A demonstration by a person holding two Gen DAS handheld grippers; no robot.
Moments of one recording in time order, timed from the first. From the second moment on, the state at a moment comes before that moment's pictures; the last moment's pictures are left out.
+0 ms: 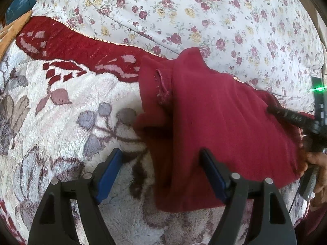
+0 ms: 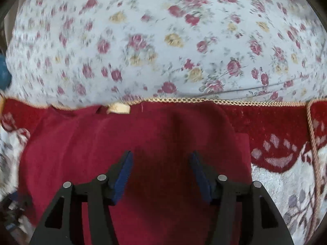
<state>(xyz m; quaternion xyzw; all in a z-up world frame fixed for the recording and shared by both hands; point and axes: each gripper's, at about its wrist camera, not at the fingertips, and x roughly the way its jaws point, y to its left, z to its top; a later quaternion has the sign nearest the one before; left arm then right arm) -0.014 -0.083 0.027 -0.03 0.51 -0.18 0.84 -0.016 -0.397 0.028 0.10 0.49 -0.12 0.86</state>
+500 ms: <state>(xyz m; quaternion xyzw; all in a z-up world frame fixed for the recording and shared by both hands) -0.014 -0.080 0.031 -0.05 0.52 -0.18 0.83 0.017 -0.280 0.073 0.08 0.47 0.04 0.88</state>
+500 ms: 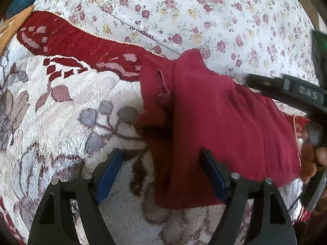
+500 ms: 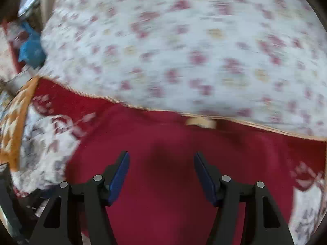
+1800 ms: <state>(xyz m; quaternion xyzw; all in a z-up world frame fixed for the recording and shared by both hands) -0.012 -0.056 0.030 -0.15 0.53 -0.20 0.81 0.095 -0.158 0.027 0.04 0.56 0.12 0.82</state>
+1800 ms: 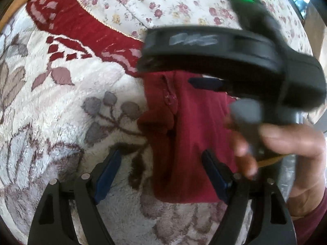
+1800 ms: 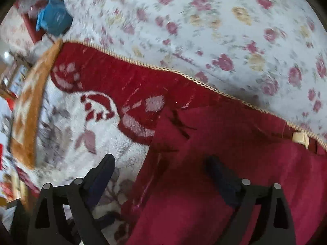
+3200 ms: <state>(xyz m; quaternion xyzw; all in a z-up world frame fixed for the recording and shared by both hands) -0.014 -0.098 0.064 -0.09 0.41 -0.28 0.86 0.071 -0.210 0.064 0.06 0.55 0.11 0.83</state>
